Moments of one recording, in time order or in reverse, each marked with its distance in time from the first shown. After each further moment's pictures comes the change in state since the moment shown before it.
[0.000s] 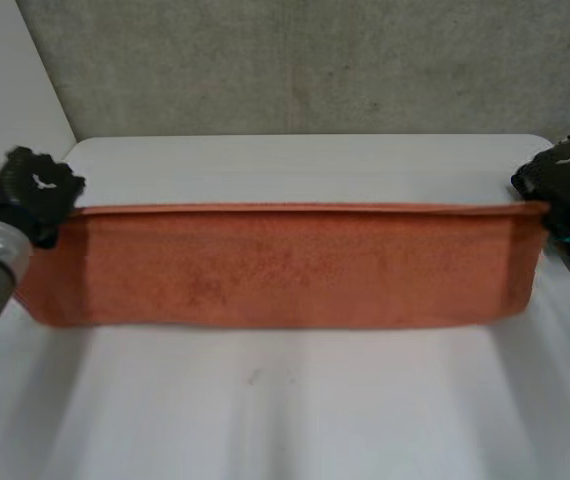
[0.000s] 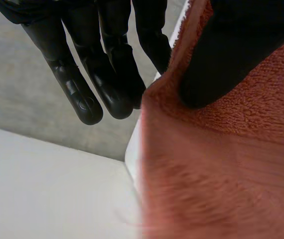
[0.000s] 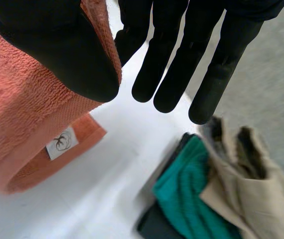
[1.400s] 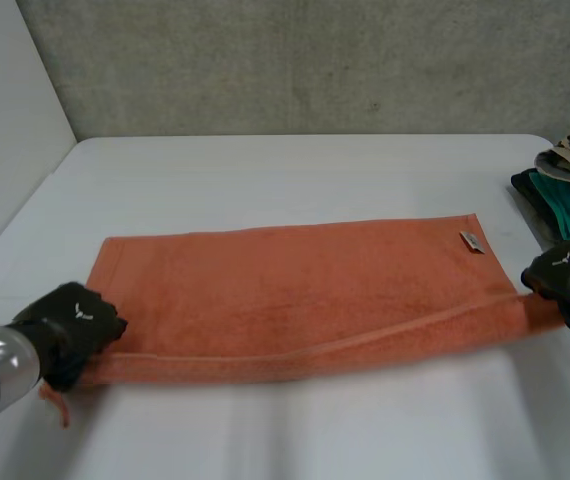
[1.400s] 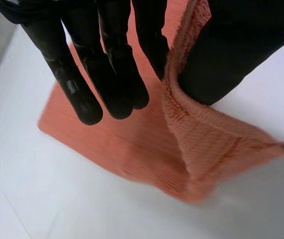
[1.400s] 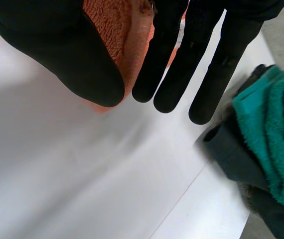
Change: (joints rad) left arm -0.037 0.188 -0.216 -0.541 0.066 0.078; right arm -0.087 0.005 0.317 -0.077 0.020 -0.258; left_hand 0.000 0.001 0.001 0.003 0.011; right_hand 0.000 0.000 0.003 0.000 0.009
